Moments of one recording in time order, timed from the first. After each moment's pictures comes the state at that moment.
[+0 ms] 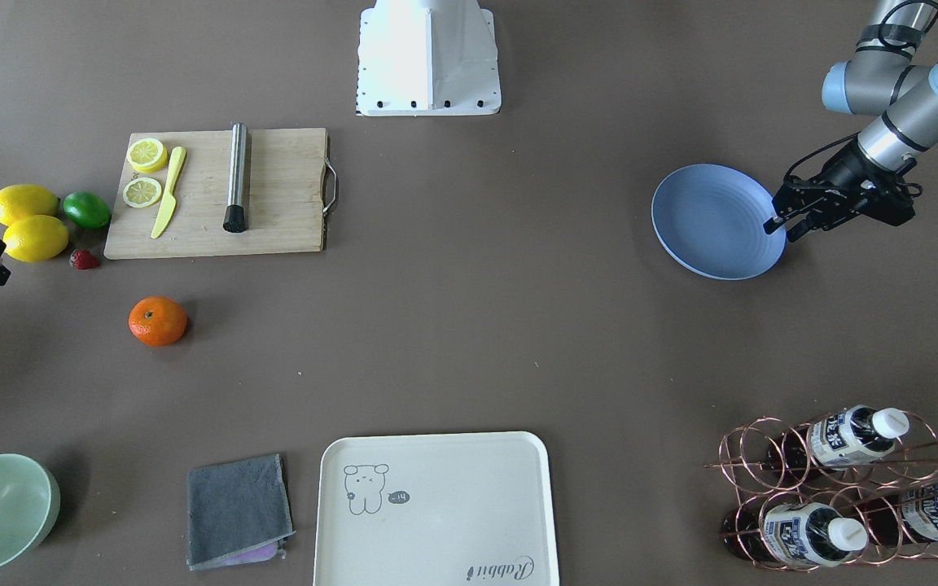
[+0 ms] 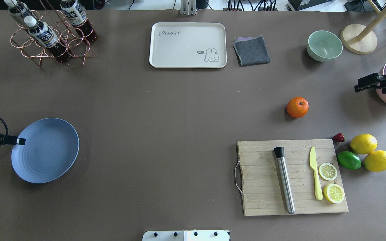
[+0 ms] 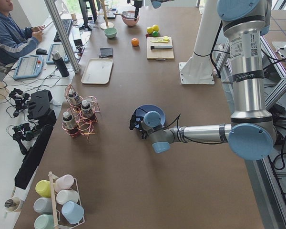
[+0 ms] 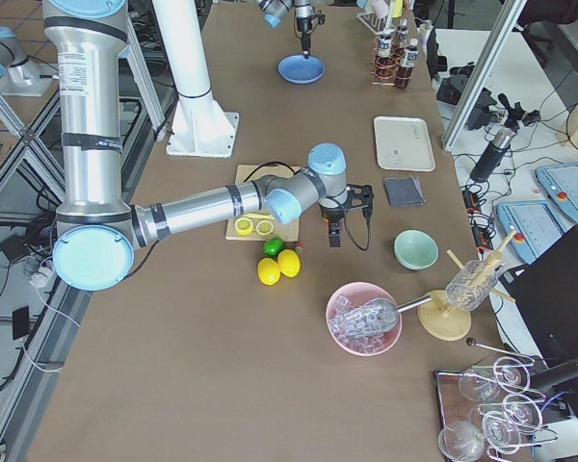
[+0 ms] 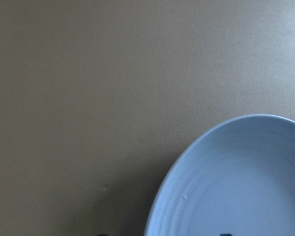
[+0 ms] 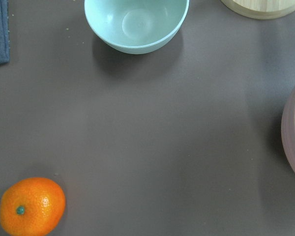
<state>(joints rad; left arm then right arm) -0.88 -1.41 -1.50 -2.85 -2.18 -1.00 1.14 -1.58 1.83 -1.19 2.18 0.76</state>
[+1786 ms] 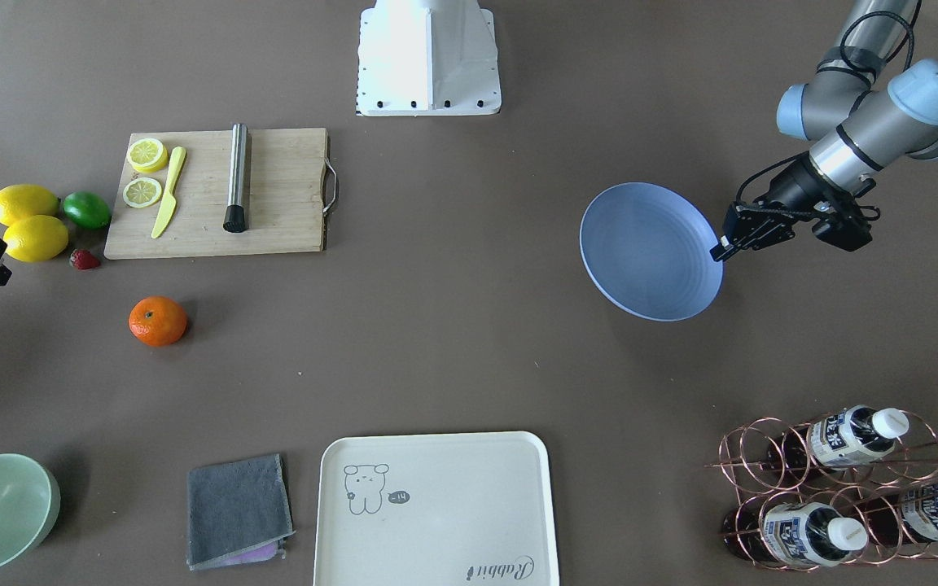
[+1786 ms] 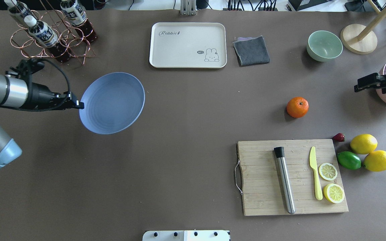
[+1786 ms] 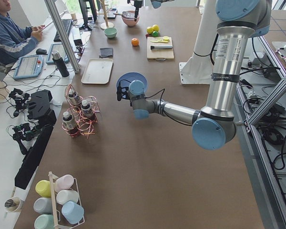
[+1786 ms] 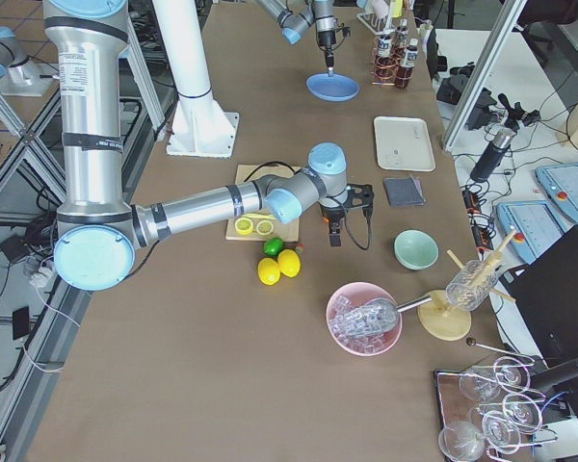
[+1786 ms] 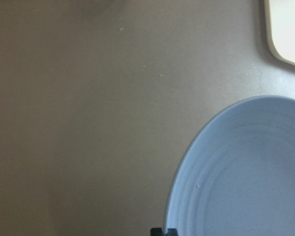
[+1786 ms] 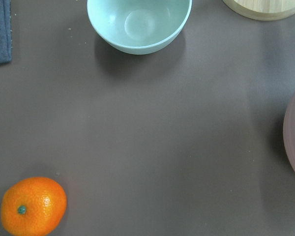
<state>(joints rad) -0.78 -1.87 -1.58 -2.48 -2.08 -1.39 1.14 -1.58 1.83 -1.18 2.18 0.76</state>
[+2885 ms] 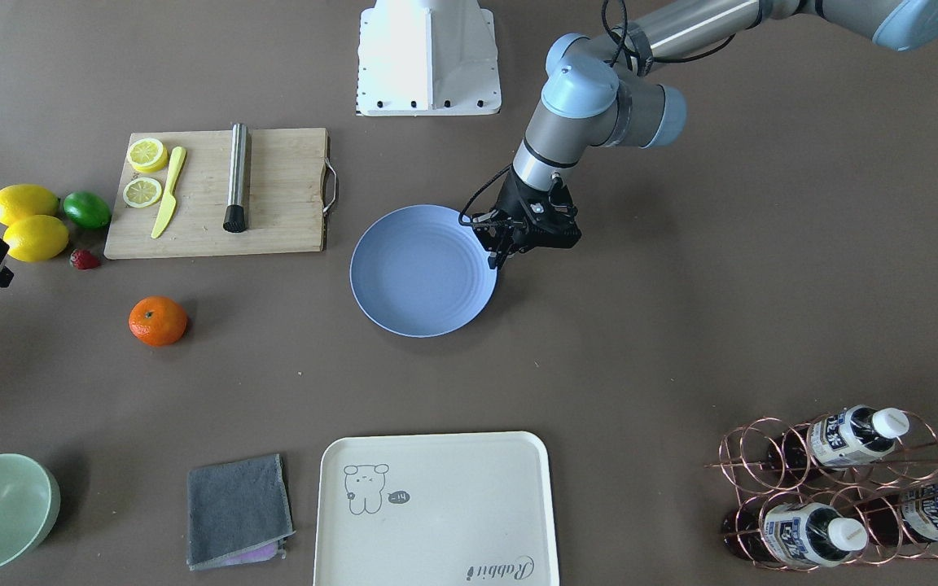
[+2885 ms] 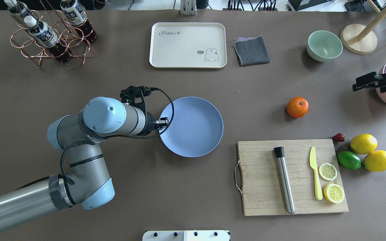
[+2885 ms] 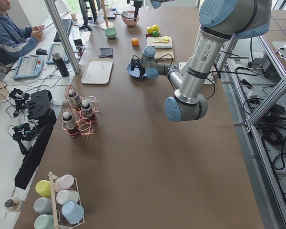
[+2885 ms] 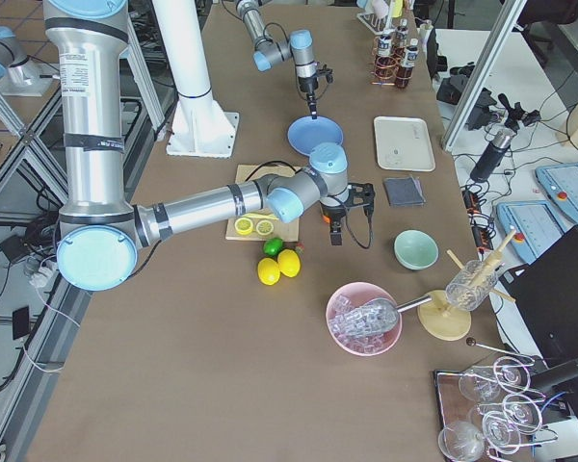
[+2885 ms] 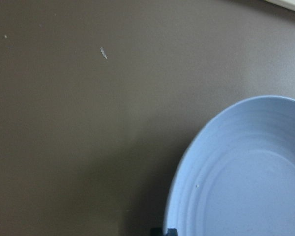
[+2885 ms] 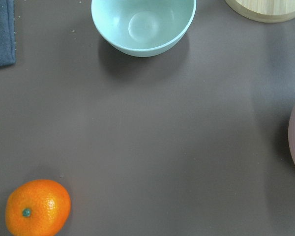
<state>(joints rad) -0.48 -2.11 -1.61 -2.07 -1.73 -1.40 1.14 -1.57 1.82 -1.19 2.18 0.76</state>
